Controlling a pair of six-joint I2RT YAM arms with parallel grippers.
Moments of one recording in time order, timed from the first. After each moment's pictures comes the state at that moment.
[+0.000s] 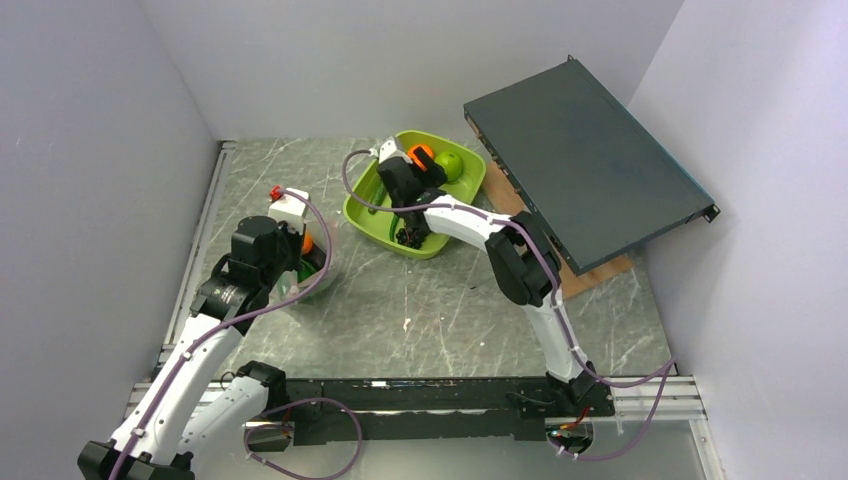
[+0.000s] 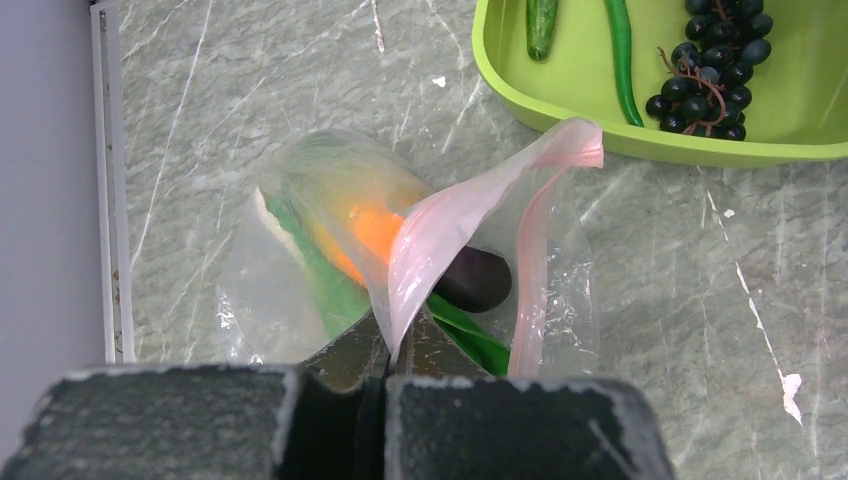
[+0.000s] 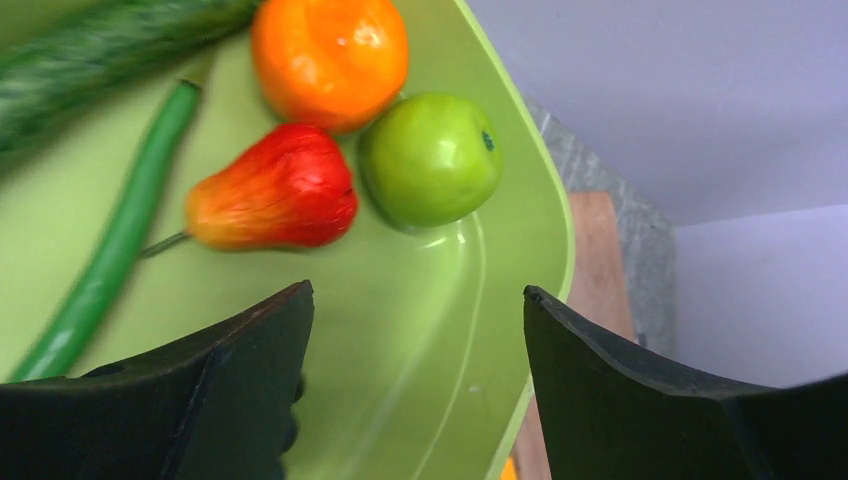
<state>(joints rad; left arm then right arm) -0.33 0.78 0.80 -0.47 -0.17 0.08 0.75 2.23 1.75 -0.06 0.81 -0.32</state>
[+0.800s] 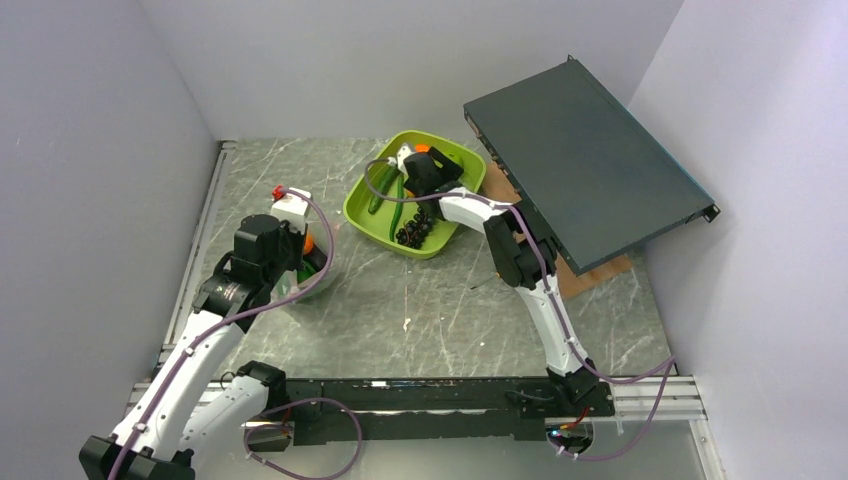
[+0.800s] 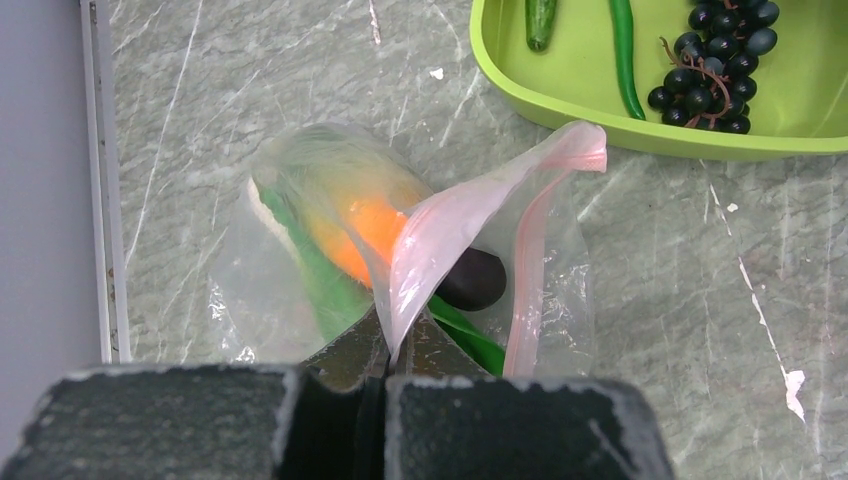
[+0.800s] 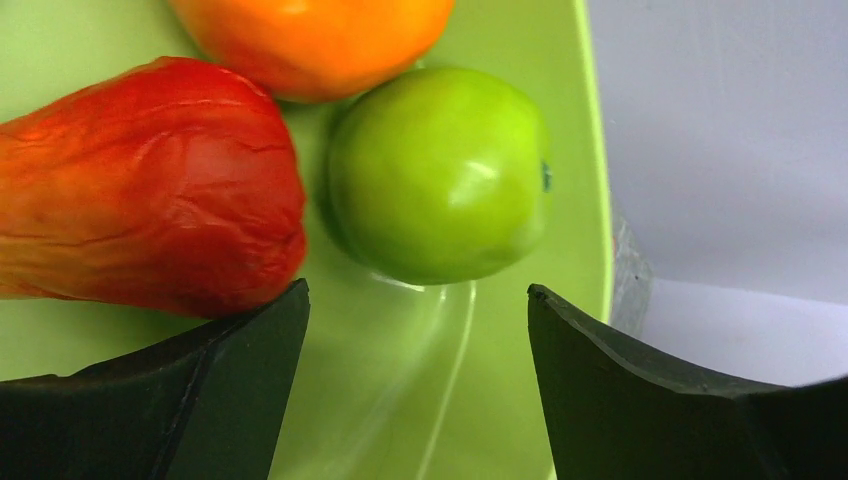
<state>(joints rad) -0.33 0.80 0.80 -0.47 -0.17 0.08 0.58 2.40 1.84 -0.04 0.64 -0.61</state>
